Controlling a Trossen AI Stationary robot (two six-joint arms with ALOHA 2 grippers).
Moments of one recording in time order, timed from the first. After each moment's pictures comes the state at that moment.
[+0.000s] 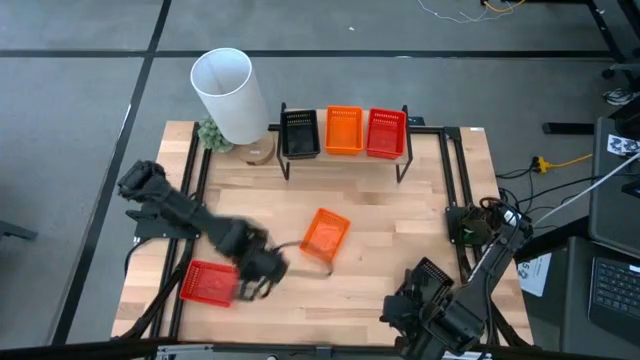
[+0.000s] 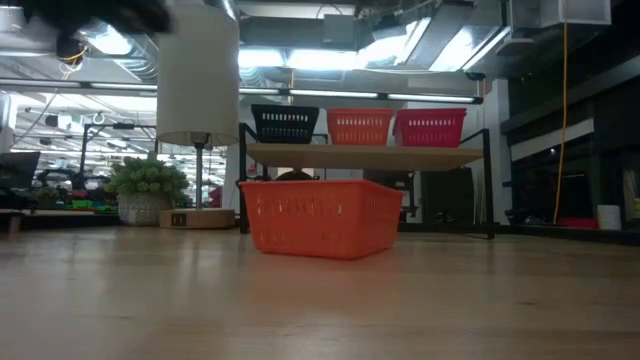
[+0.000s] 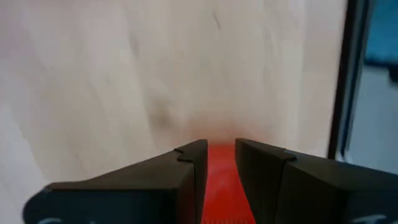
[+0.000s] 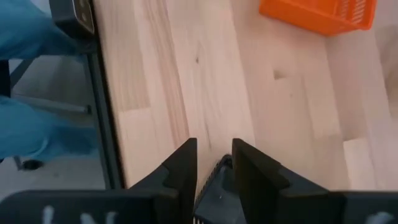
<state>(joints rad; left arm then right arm) -0.52 1.64 1.41 -1.15 0.08 -0.46 0.90 1.93 1.90 -1.42 0.37 1.06</state>
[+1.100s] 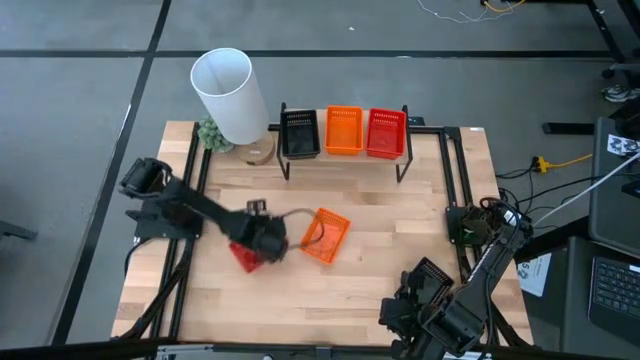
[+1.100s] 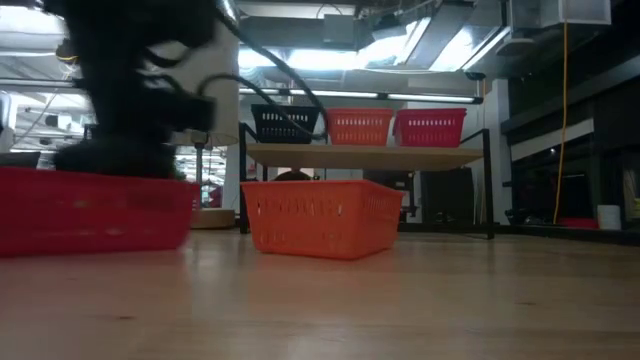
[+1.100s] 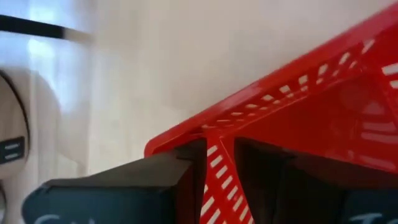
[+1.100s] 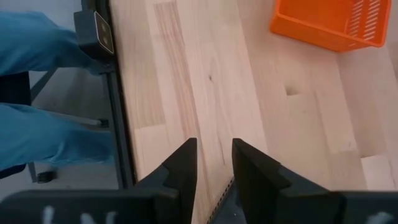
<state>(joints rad) -0.32 1.64 0.90 -0.70 -0.49 -0.48 0.91 1.93 1.90 -1.35 0.40 1.05</state>
